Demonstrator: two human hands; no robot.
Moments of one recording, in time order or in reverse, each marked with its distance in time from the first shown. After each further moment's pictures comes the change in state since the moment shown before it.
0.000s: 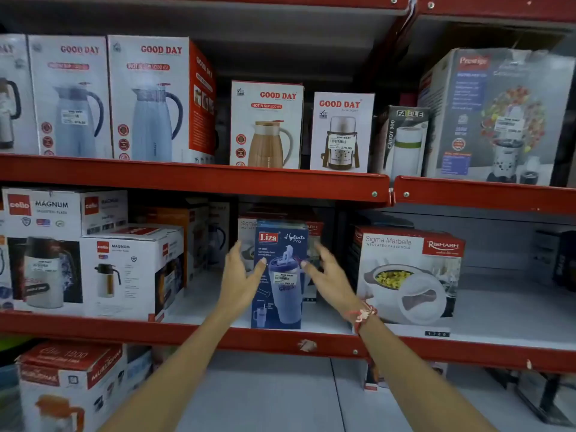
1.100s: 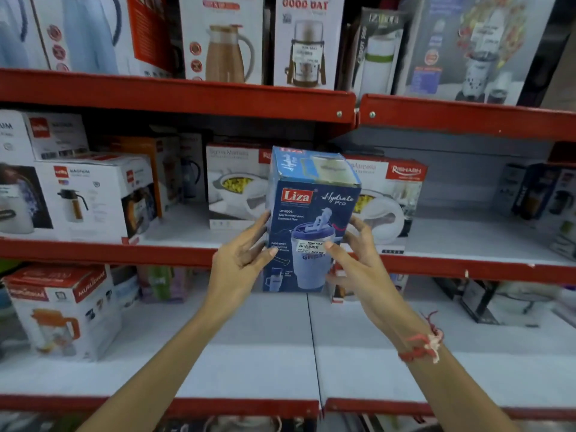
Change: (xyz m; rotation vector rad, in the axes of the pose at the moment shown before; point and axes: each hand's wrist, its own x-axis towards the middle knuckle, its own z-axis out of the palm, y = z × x) left_hand -0.143 0.042 0.028 -0.414 -0.230 0.006; right_hand -0.167 -0.001 -0.086 0.487 0.001 0.147
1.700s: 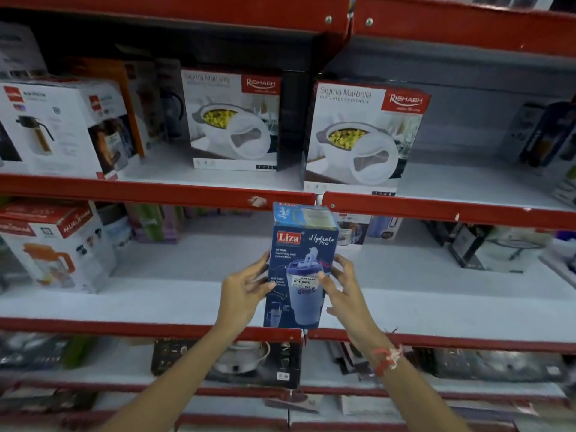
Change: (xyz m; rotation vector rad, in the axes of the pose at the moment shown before) left_hand -0.098 -0.114 0.053 0.049 0.039 -0.340; right_hand -0.077 0.138 -0.036 -0.141 0.072 0.333
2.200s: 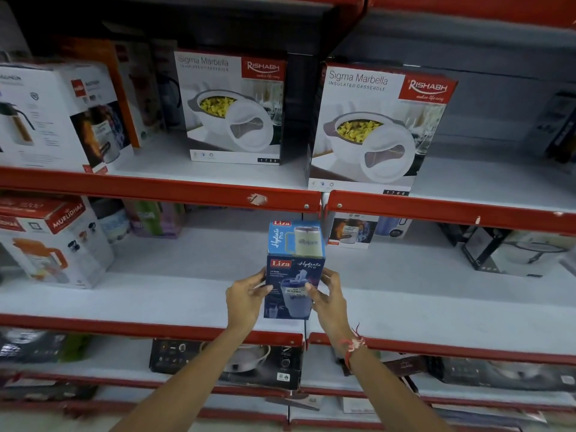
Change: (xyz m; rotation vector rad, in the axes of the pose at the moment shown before) left_hand 0.035 -0.060 0.023 0.241 0.223 -0.126; right_hand 0.050 0.072 0.025 0.020 0.061 0.031
